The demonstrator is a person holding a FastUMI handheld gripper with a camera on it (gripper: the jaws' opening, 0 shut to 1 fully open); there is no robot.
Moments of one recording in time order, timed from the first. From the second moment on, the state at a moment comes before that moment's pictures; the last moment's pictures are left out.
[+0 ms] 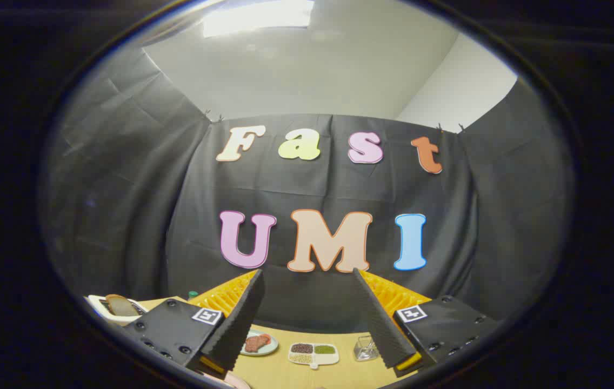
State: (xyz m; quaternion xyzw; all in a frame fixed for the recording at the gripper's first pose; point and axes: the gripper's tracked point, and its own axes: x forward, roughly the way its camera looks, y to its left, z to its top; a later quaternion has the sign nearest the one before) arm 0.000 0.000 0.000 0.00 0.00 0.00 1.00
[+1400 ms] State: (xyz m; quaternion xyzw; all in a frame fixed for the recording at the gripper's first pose) arm 0.011 -0.028 -0.033 -0.02 0.04 0.03 1.00
